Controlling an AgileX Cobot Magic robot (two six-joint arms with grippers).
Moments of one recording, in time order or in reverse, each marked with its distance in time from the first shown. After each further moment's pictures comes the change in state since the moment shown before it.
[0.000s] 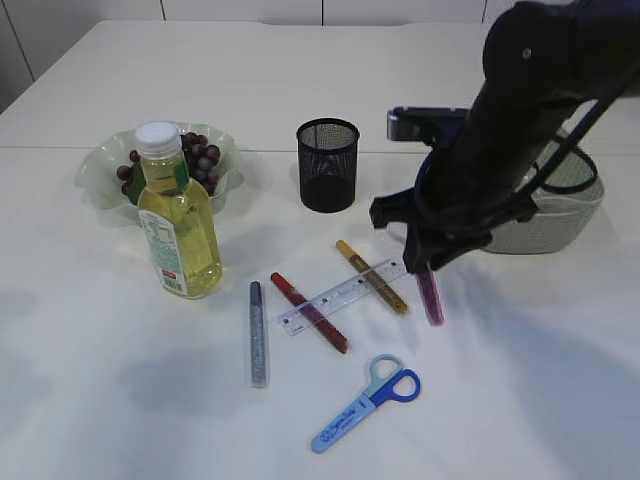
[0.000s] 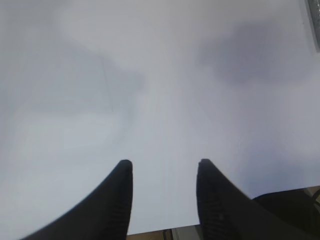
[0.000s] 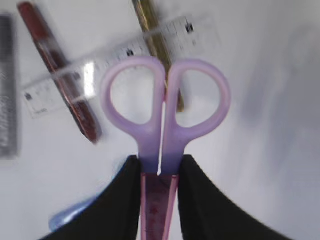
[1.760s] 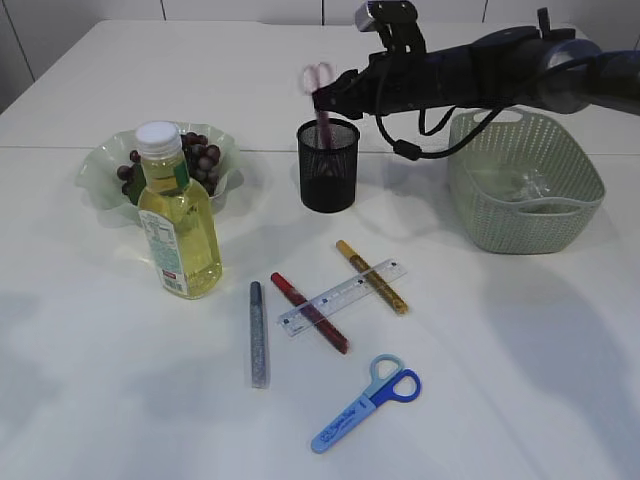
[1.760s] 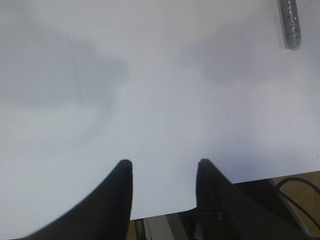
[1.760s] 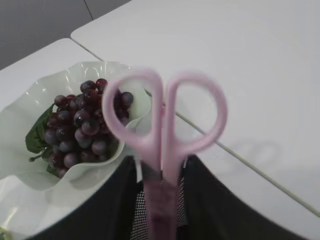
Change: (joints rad) left arm 0.000 0.000 0.000 -0.102 0.022 0.000; right arm -0.203 0.591 -0.735 1.190 -0.211 -1.523
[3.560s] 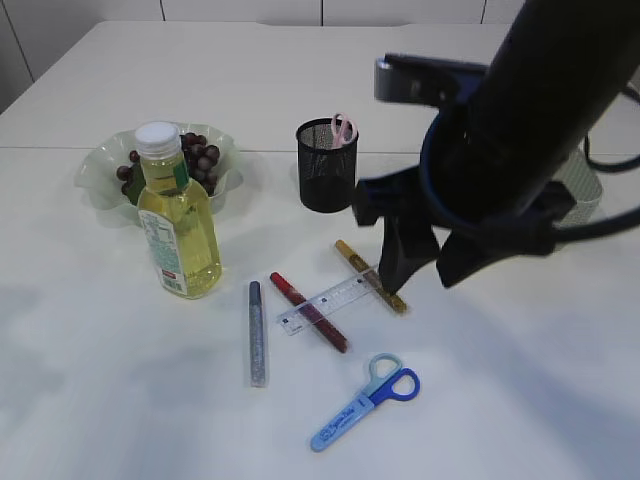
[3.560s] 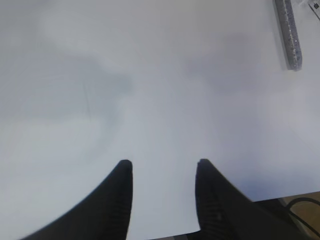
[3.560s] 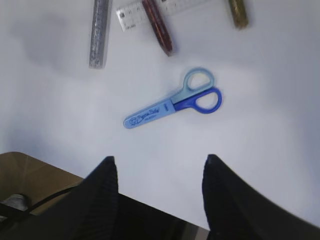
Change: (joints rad) left arm 0.000 0.000 0.000 0.032 -0.063 0.000; right arm 0.356 -0.853 0.750 -1.163 0.434 1.634
